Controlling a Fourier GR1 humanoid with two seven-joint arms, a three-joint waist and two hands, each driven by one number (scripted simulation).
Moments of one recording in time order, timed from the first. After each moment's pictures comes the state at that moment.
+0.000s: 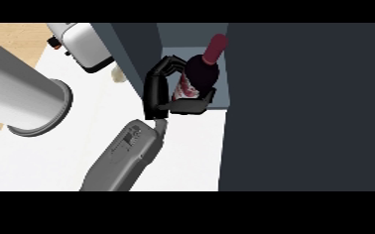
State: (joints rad) left arm -0.57 0.00 -0.40 -1.10 0.35 0.64 -0.42; right arm -0.10 -0.10 -0.03 -2.42 -0.20 0.17 0.61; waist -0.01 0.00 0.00
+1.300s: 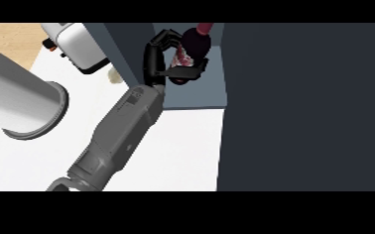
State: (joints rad) left arm -0.91 0.00 -0.22 -0.59 0.45 0.54 -0.56; right arm -0.09 -0.08 -0.01 -2.42 -0.22 0.17 0.62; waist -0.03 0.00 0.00
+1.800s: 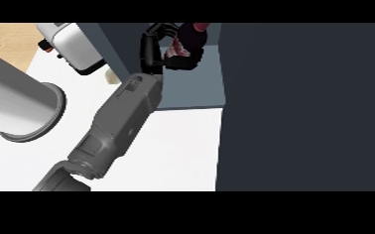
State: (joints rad) left arm -1.04 0.01 -0.13 -0.38 0.45 0.53 -0.68; right arm -0.07 -0.08 -0.01 -2.41 -0.22 0.19 0.58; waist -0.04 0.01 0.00
